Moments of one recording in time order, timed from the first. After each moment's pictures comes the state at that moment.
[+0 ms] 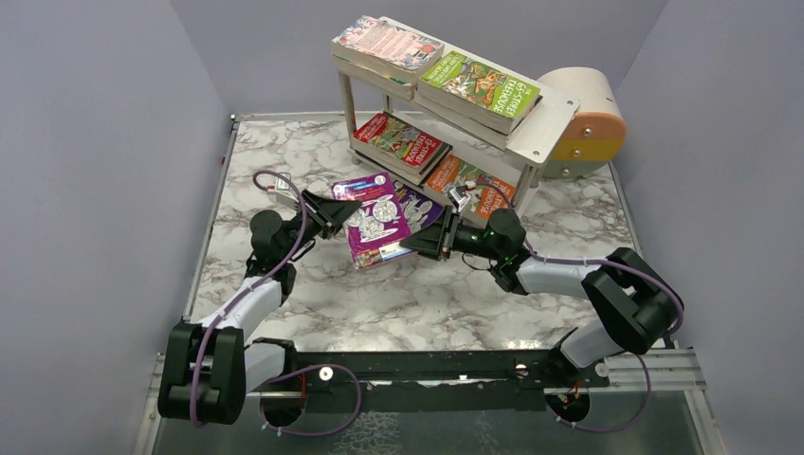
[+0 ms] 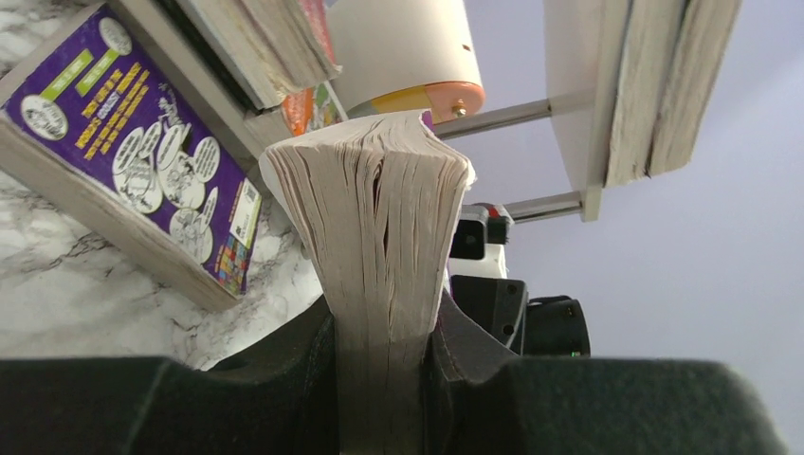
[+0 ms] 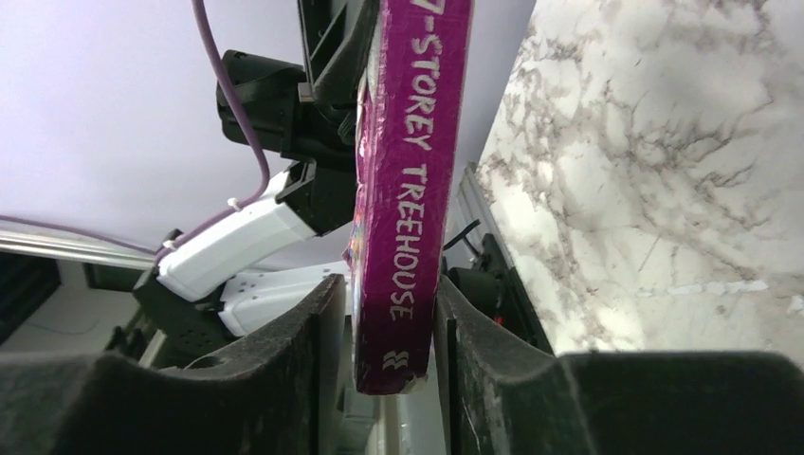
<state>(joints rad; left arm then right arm) -0.11 1.11 0.38 0.77 0.61 -1.28 0.66 1.51 0.55 1.00 -0.63 1.33</state>
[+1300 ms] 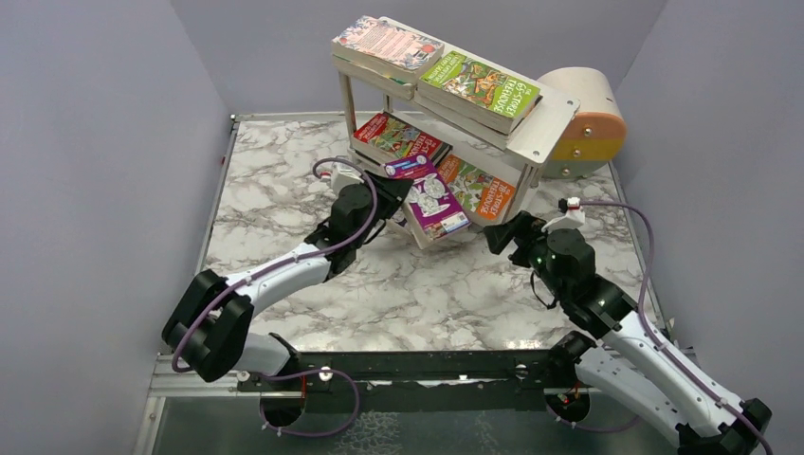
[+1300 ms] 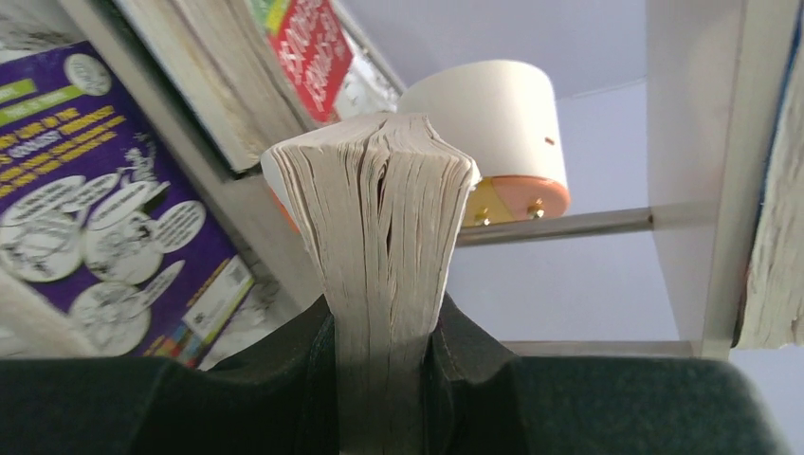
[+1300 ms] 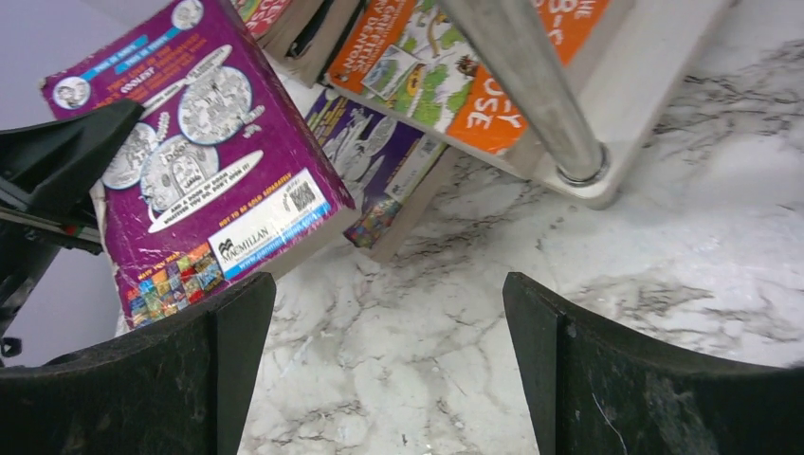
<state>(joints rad) -0.63 1.34 0.74 0.42 -0.19 -1.23 0.63 0.65 0.58 -0.27 0.31 0.74</state>
